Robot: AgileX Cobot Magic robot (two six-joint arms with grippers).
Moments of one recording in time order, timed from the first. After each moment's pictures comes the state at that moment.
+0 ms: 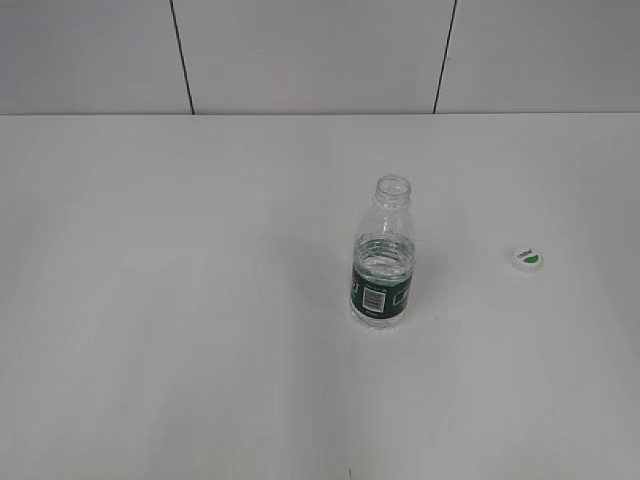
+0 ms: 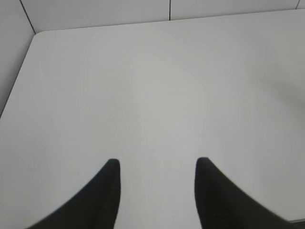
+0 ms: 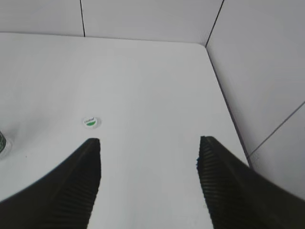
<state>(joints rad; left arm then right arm) -0.07 -0.01 -0.52 0.05 1.07 0.00 -0.06 0.45 -0.96 0.00 1.04 -0.22</state>
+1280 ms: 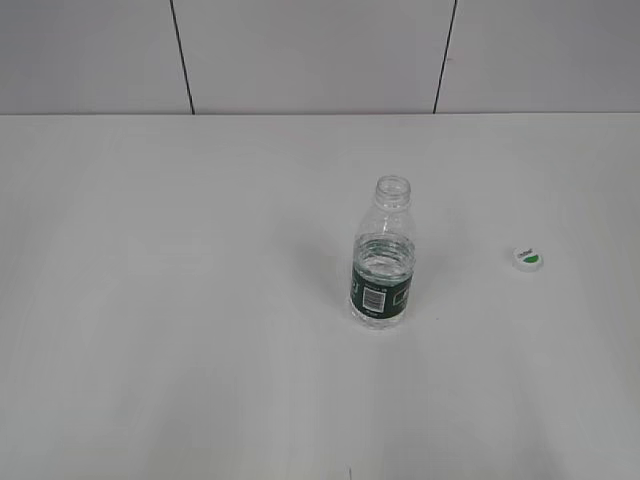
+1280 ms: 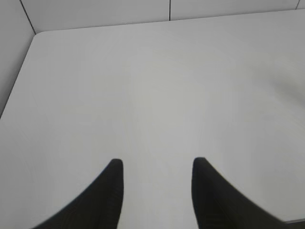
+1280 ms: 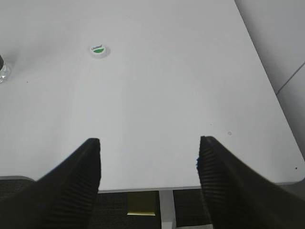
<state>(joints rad) -0.07 -0.01 -0.52 0.05 1.07 0.00 -0.06 -0.01 -0.55 0.02 1.17 -0.23</state>
